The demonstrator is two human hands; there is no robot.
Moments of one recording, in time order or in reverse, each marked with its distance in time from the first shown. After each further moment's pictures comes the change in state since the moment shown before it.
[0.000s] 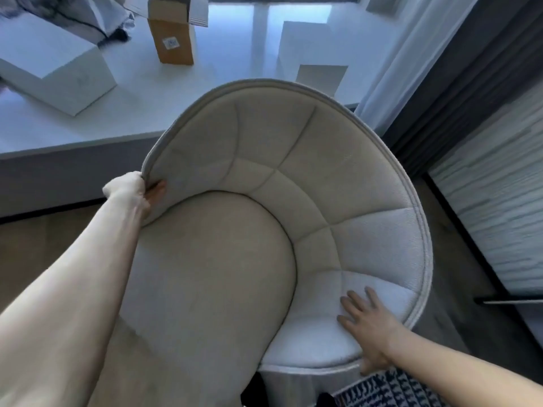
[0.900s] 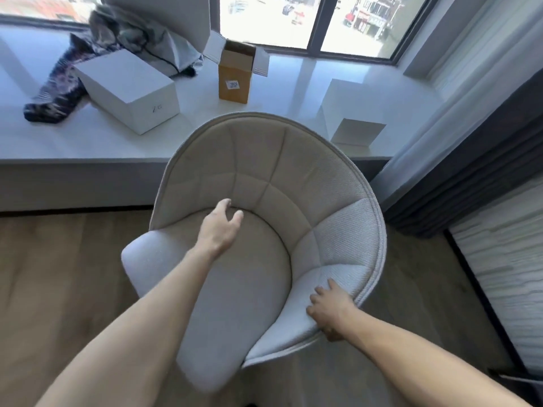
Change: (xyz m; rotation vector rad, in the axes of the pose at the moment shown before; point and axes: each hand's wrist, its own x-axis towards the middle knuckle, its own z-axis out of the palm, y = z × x) left_hand -0.086 -0.022 -0.018 0.915 -0.391 0.549; right_hand 0.050 -0.017 -0.172 -0.205 0.111 -0.065
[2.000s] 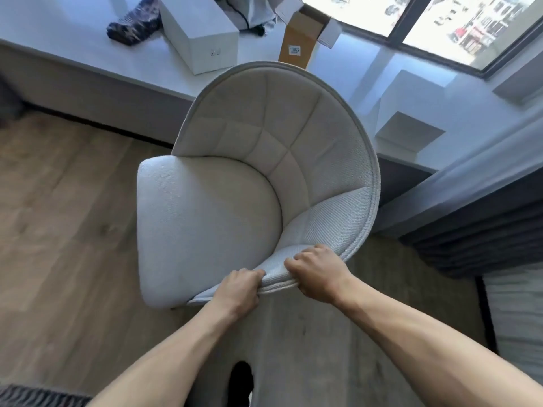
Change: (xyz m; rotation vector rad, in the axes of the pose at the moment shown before) left_hand -0.173 -0.058 0.179 0.560 -0.153 0.071; right_hand -0.027 0.039 0.031 0.042 0.717 -0.237
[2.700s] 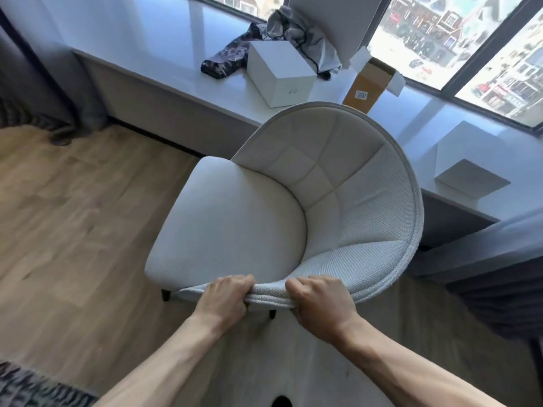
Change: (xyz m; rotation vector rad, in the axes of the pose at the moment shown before) left_hand -0.107 -0.205 -0.071 -0.075 0.260 -0.040; right_hand 0.108 -0.189 -0.059 0.063 0.375 0.001
